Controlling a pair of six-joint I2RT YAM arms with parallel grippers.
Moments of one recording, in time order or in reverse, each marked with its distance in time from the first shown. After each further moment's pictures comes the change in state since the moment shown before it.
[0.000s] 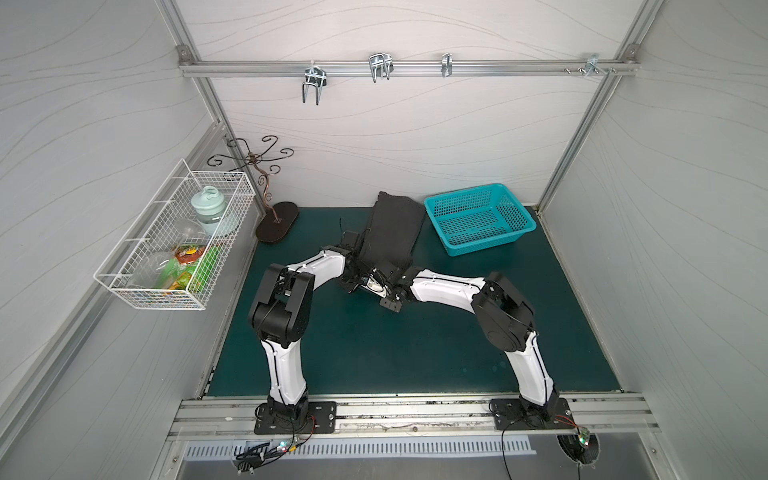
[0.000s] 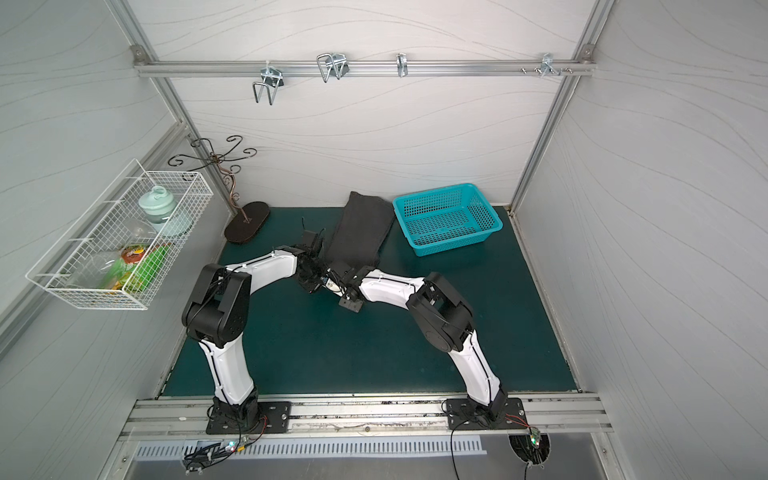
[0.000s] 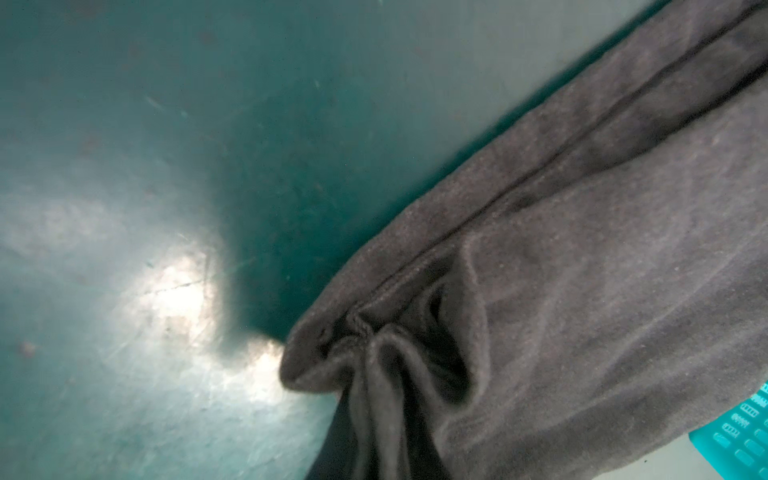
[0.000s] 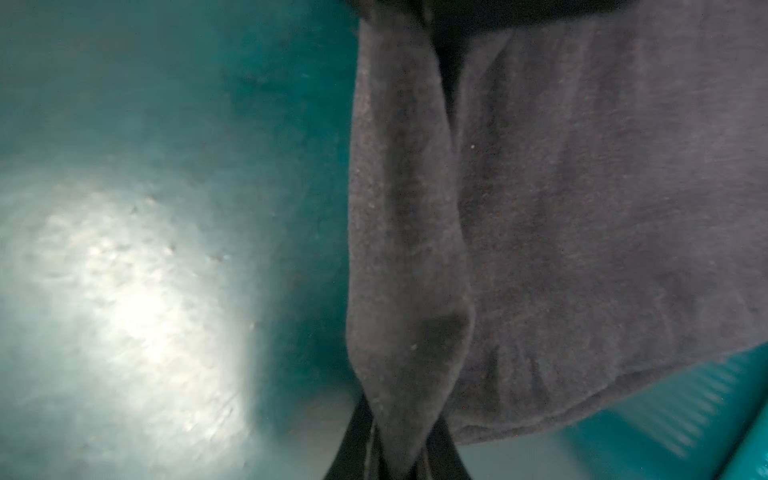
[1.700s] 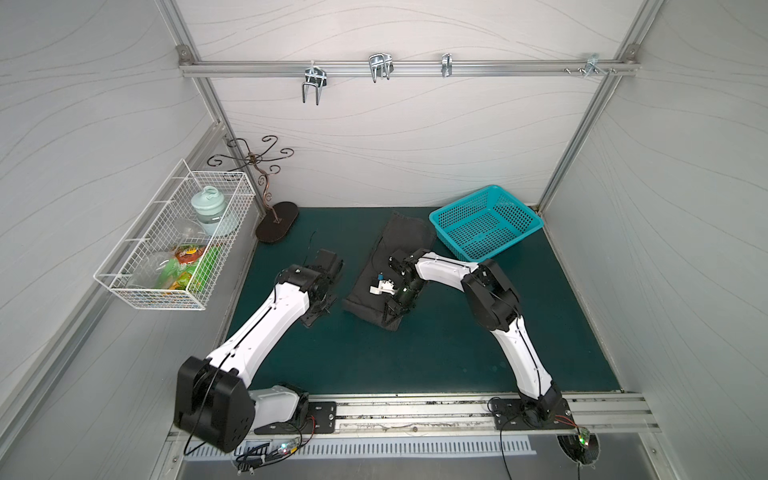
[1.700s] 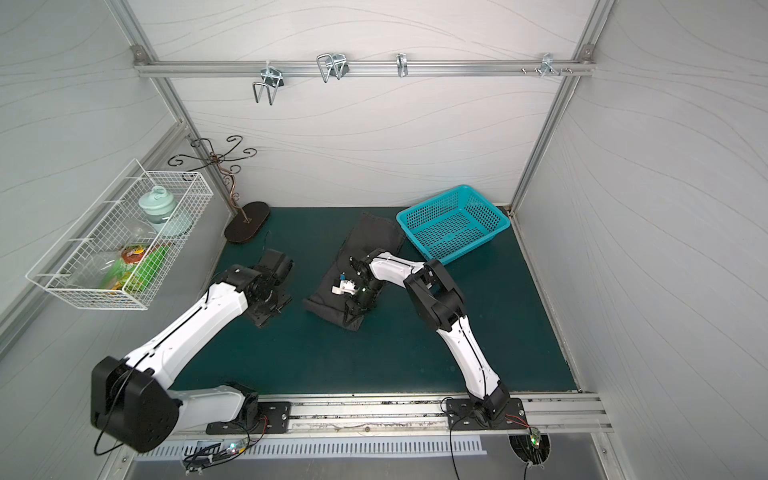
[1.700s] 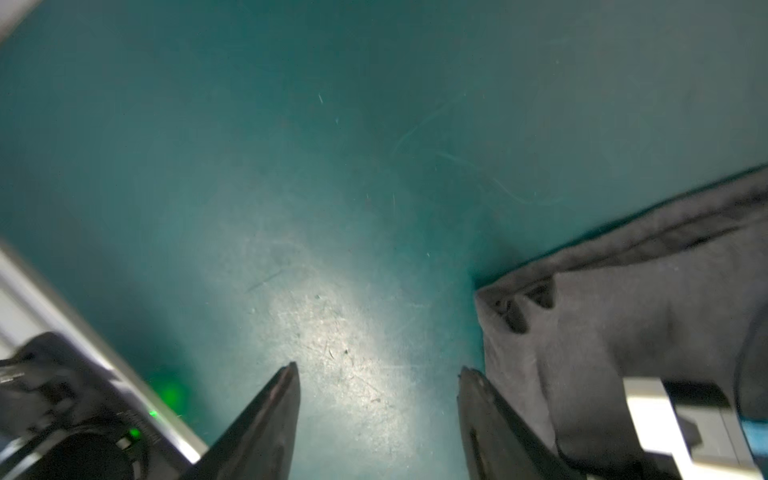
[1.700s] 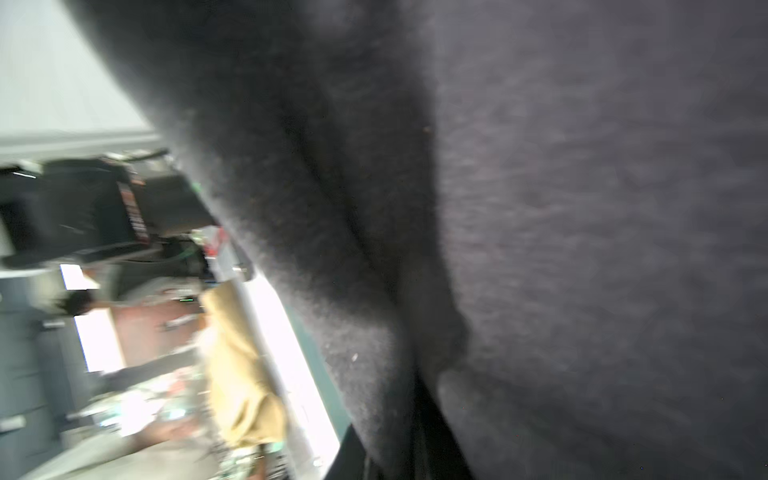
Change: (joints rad) left arm -0.041 -0.742 -0.279 -0.513 -0.368 -0.055; right arm -0.190 0.227 0.197 -0.472 -1.036 0.292
